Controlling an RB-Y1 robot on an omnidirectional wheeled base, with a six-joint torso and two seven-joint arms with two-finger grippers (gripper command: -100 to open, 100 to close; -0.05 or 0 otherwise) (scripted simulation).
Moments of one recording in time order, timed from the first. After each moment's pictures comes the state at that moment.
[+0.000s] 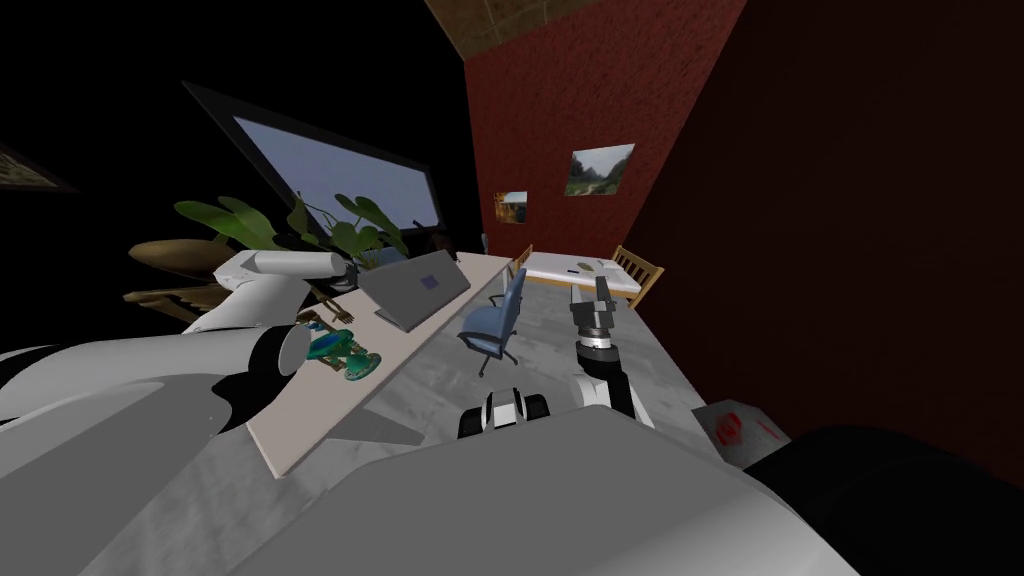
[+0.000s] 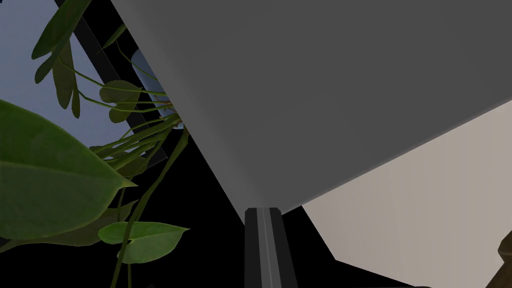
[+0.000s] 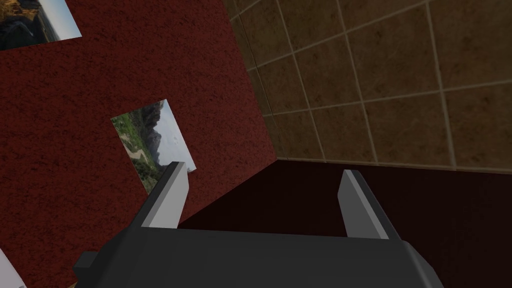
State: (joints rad) left arm -1.09 0.84 0.08 -0.59 0.26 0.83 -0.11; right arm 0.52 0.04 0.05 -2.29 0.04 -0.56 -0.14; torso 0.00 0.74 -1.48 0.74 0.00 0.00
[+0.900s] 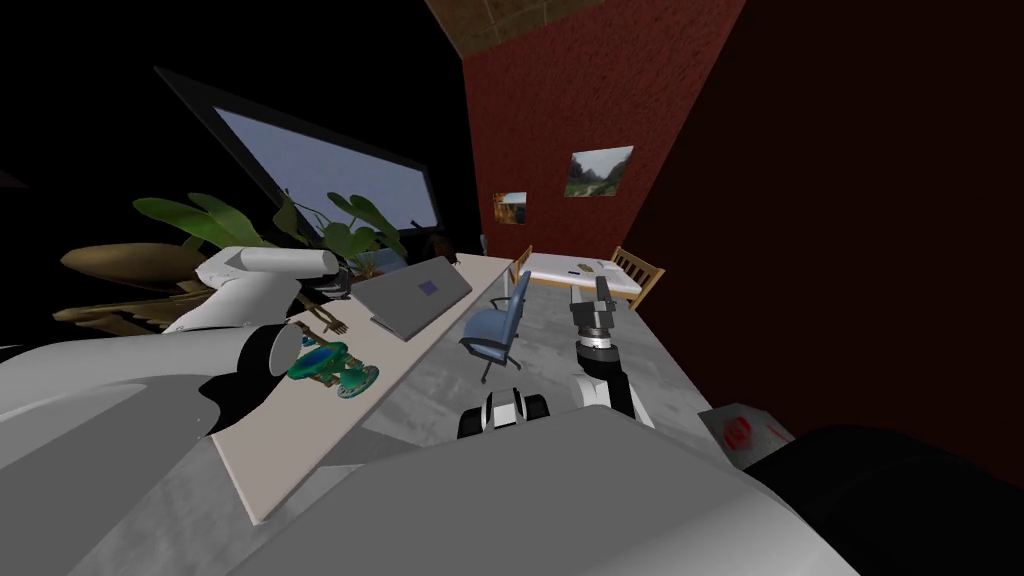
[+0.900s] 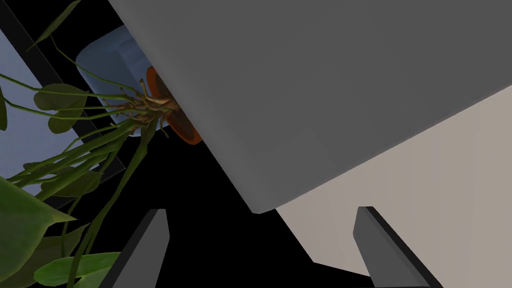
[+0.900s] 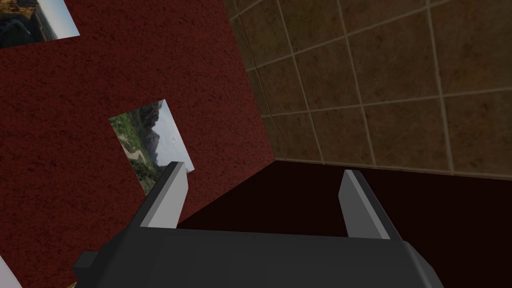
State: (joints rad) left arm -1.10 0.87 0.06 -0.58 0.26 0.99 -0.10; right arm 0.52 0.04 0.05 -2.29 0.04 -0.56 -0.14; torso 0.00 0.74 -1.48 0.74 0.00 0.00
